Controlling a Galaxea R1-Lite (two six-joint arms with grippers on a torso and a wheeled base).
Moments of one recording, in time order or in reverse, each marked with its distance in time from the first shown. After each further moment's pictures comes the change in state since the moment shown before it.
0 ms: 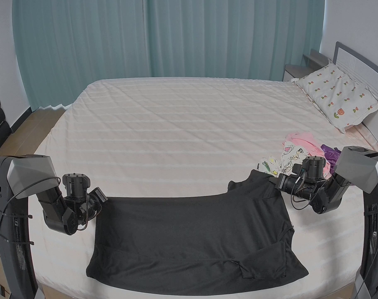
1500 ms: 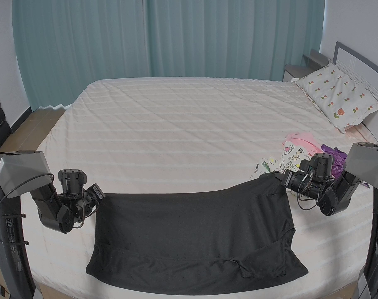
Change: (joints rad) left arm -0.003 -0.078 0.035 0.024 -0.001 0.028; right arm 0.004 -0.120 0.146 -0.078 -0.041 0.033
